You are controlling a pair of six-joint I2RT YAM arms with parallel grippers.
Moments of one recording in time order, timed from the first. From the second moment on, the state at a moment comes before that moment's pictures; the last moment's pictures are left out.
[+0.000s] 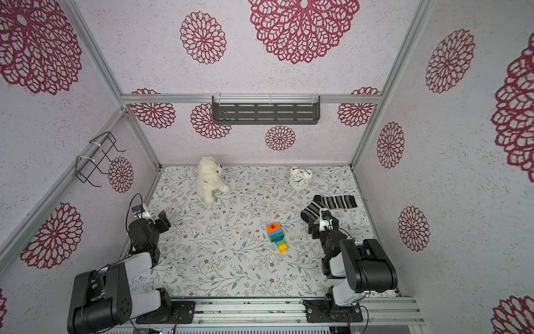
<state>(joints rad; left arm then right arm) 0.29 1.41 0.37 0.74 0.03 -0.18 0.02 1.55 0.16 1.29 -0.08 -0.08</state>
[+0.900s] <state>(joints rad) 0.18 1.54 0.40 0.86 0.09 -0.06 0.01 1.54 0.18 1.25 -0.06 -0.01</state>
